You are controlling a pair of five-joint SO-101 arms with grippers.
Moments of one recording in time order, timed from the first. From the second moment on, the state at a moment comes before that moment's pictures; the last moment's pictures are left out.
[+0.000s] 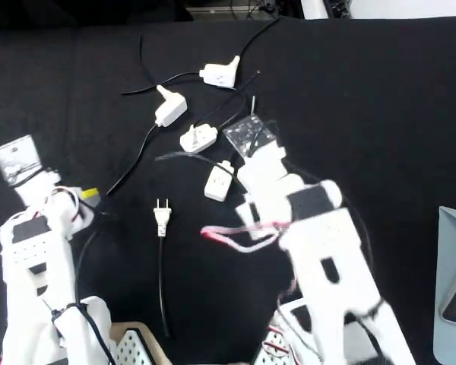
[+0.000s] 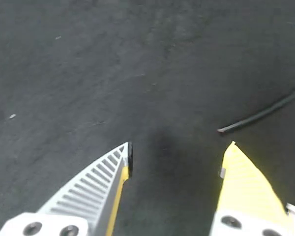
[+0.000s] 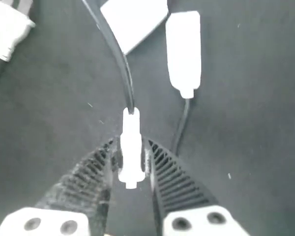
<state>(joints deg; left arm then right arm) -27.3 -43.0 66.2 42.1 3.8 -17.9 -39.4 44.0 75.5 10.3</state>
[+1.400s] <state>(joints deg) 10.0 -52.8 49.0 55.7 11.6 -33.9 -74.6 75.2 42.7 -7.3</state>
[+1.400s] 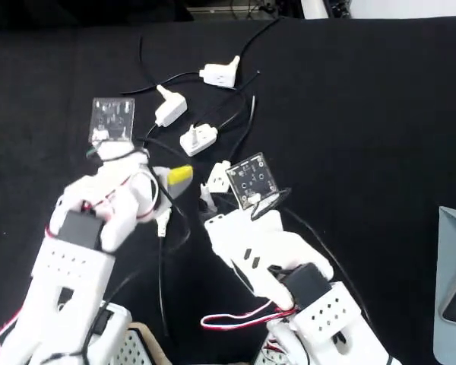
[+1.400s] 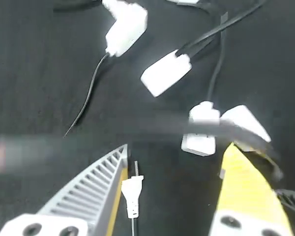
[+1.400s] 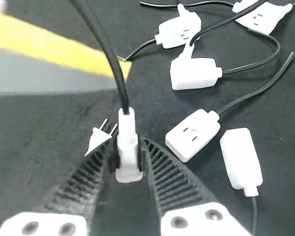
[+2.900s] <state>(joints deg) 9.7 -42.4 51.4 52.6 3.9 -13.8 -75.3 76.9 39.2 -7.3</state>
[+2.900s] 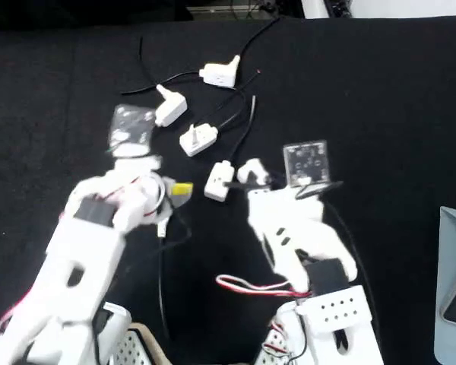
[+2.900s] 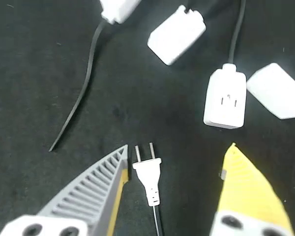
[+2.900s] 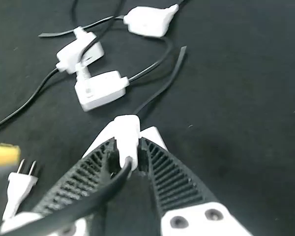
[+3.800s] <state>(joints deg) 22.3 14.1 8.0 50.5 2.6 -3.2 -75.3 76.9 35.3 -11.4</state>
